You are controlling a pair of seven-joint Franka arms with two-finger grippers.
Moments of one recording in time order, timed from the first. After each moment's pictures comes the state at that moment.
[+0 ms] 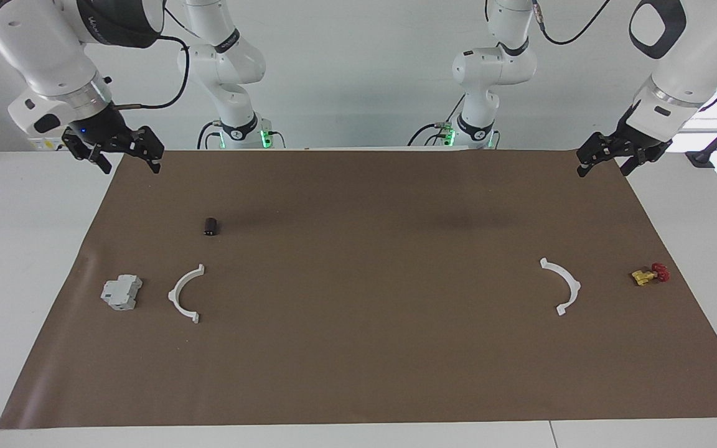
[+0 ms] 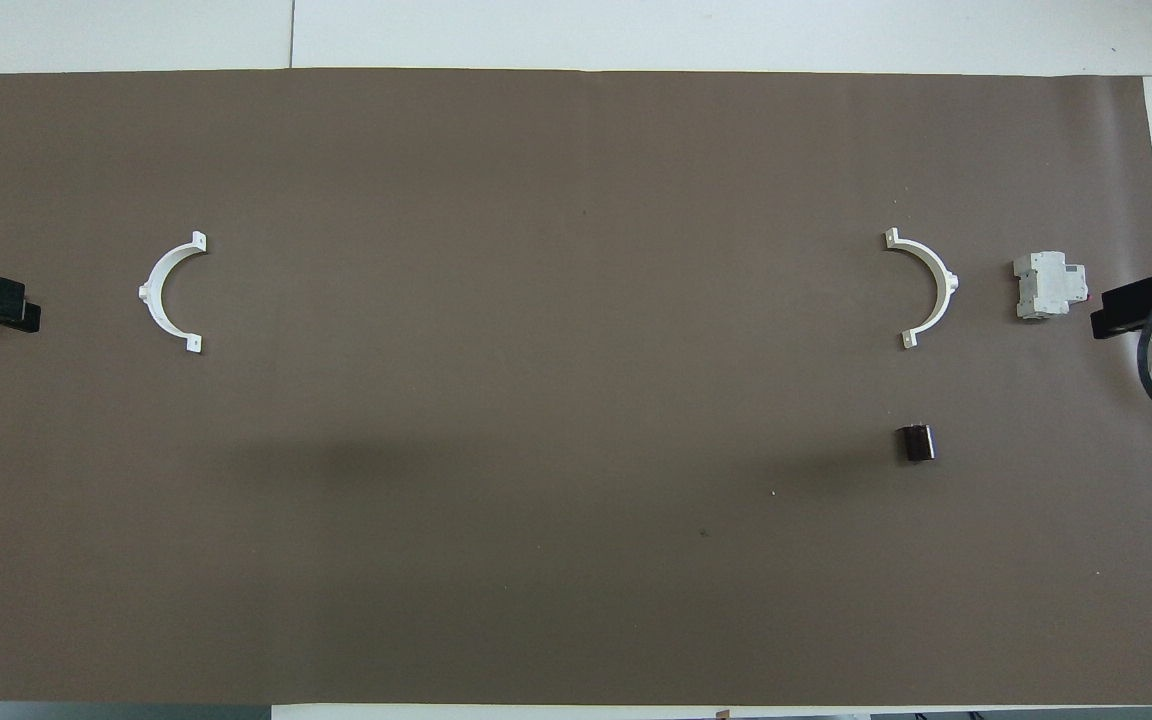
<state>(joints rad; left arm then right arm) -0.01 -0.01 0.03 -1.61 -0.02 1.56 0.07 -0.05 -0.02 -0.05 -1.62 -0.01 1.53 -0.08</state>
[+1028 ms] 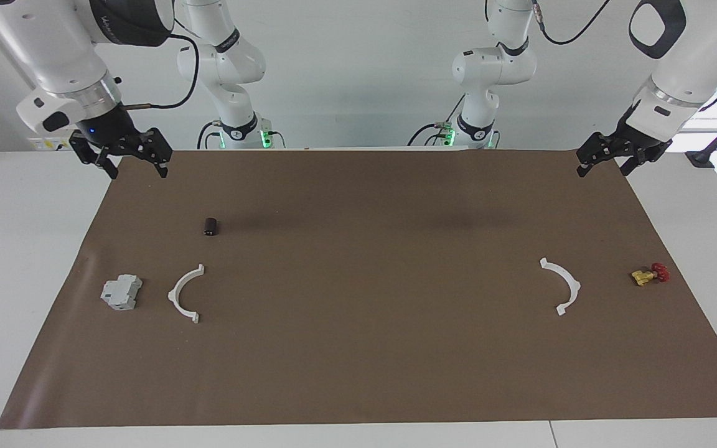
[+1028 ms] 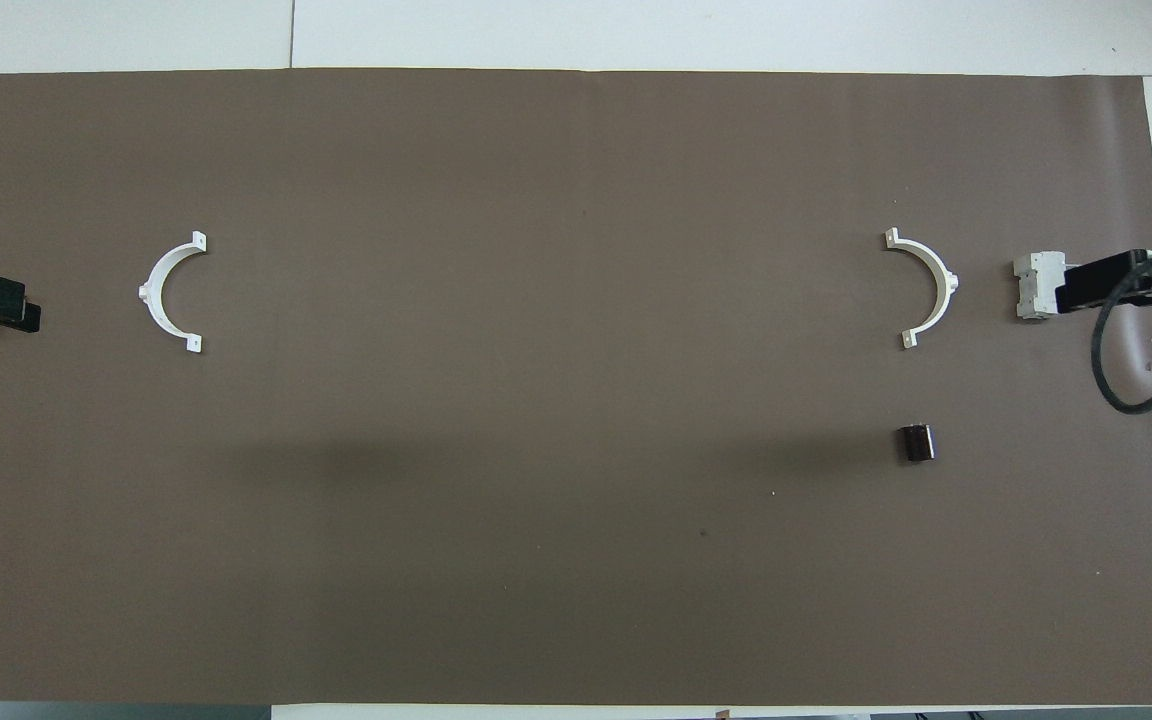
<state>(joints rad) -0.01 -0.01 0.03 -1.61 -0.02 1.56 0.07 0.01 0.00 -0.04 -1.63 0.00 1.63 -0.06</state>
